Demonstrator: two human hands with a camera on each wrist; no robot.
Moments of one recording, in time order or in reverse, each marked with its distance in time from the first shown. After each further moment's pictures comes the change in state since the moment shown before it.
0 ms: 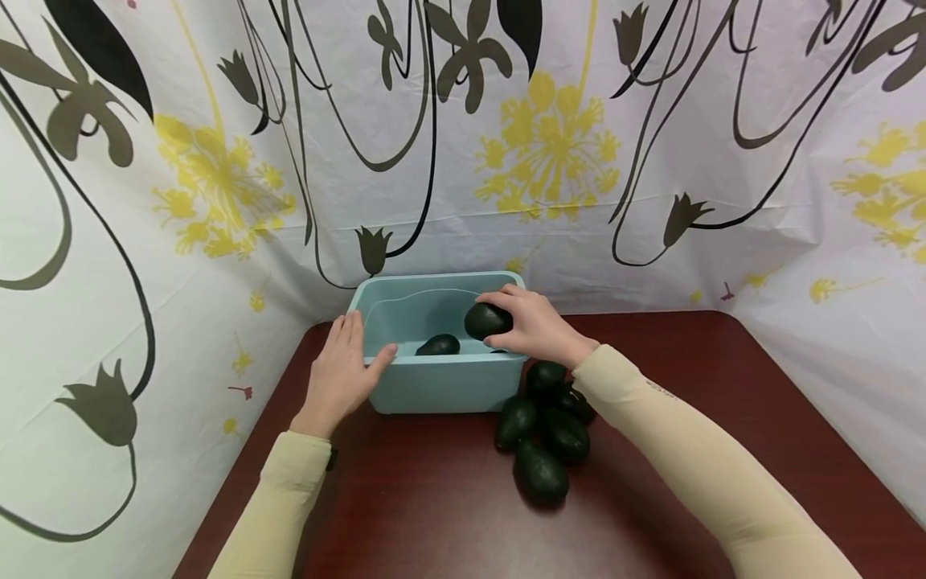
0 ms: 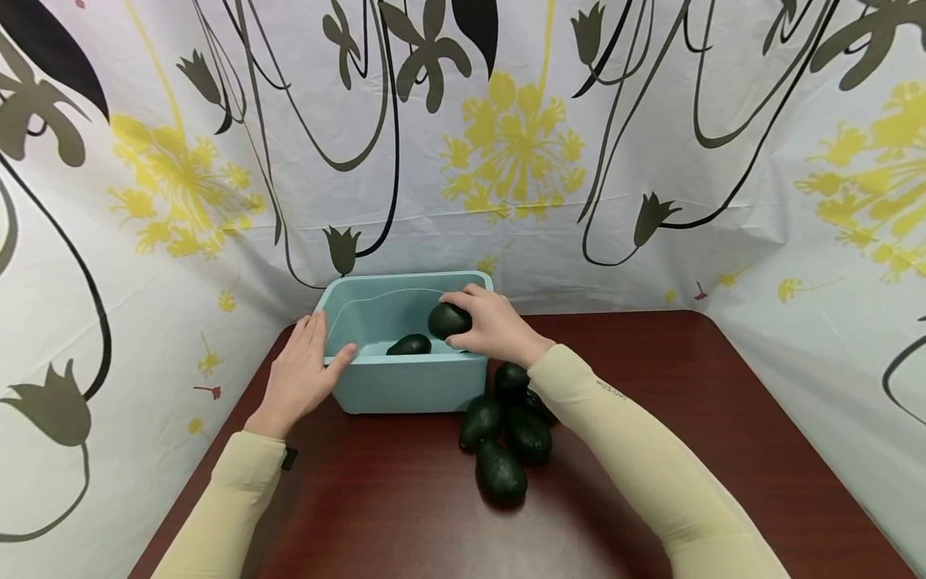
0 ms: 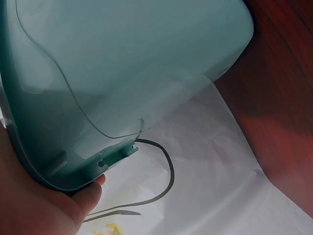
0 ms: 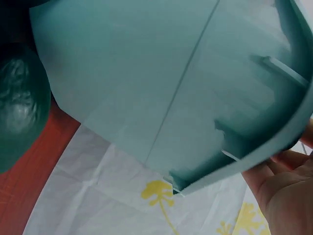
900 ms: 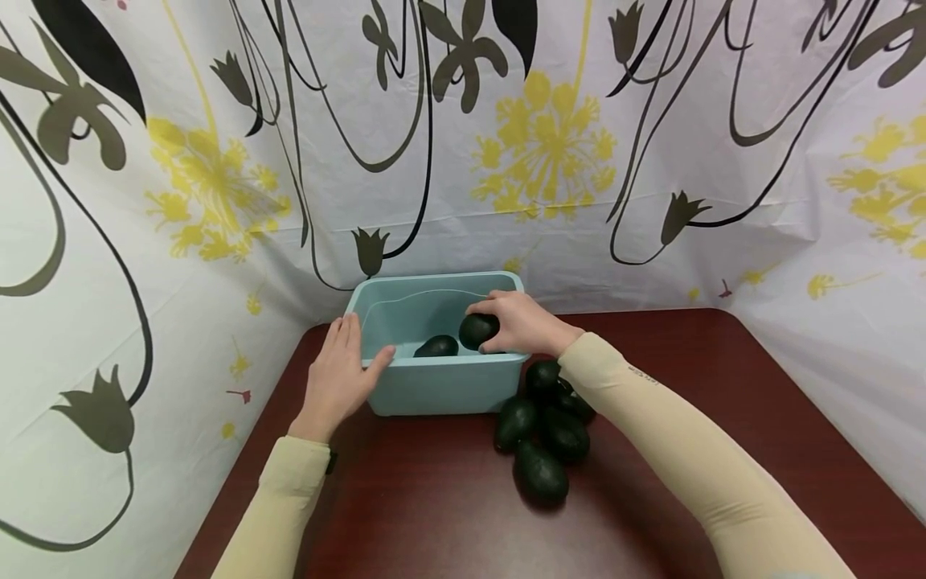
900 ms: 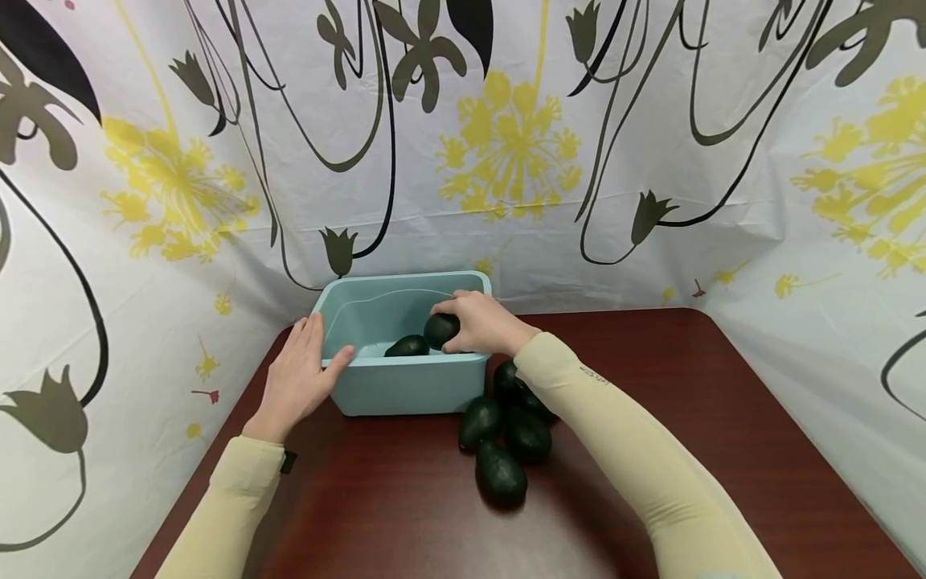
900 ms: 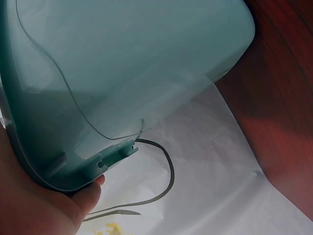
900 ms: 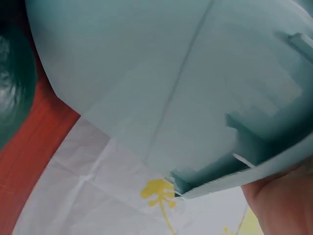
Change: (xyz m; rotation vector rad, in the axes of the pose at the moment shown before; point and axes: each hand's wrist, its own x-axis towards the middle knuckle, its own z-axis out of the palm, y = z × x) left_hand -0.001 0.000 0.001 -0.001 0.010 -0.004; right_hand 0.022 0.001 0.005 -0.123 -0.203 0.047
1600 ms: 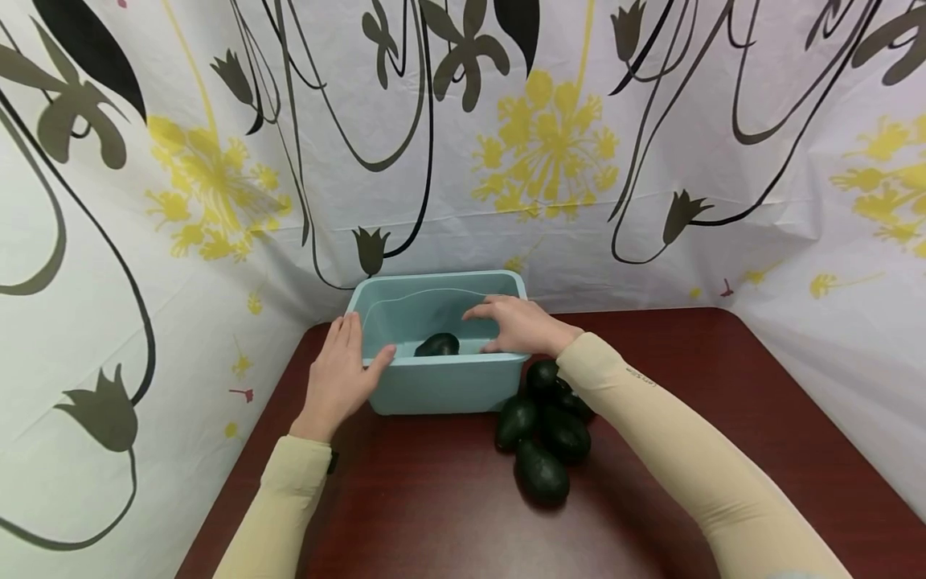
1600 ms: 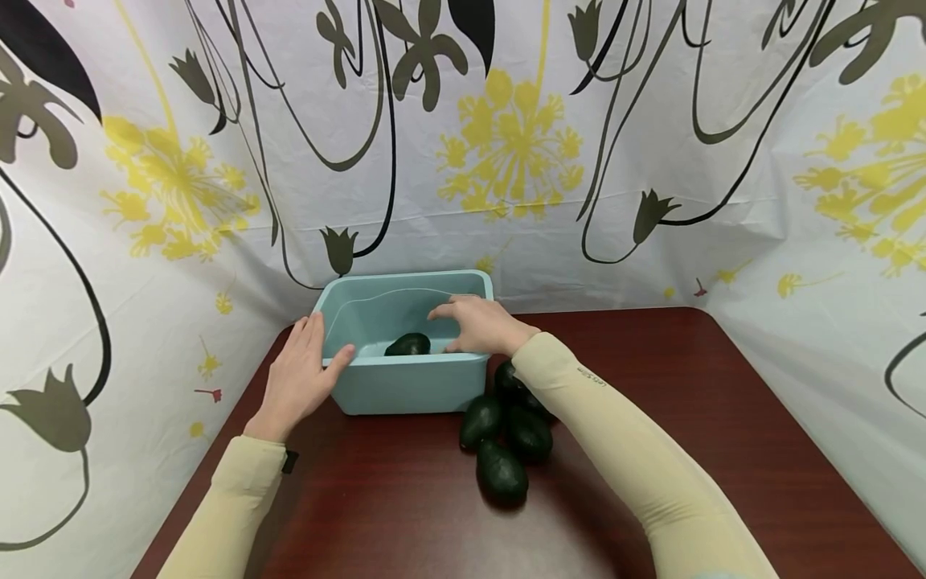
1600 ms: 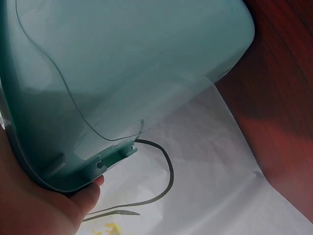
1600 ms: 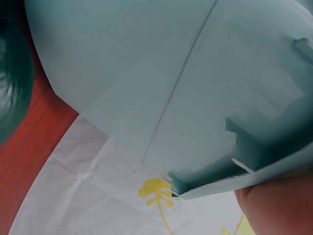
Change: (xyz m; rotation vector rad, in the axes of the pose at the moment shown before) left_hand 0.001 0.001 -0.001 -0.004 0.016 0.018; right_hand 0.003 -0.001 0.003 -0.060 -0.086 0.048
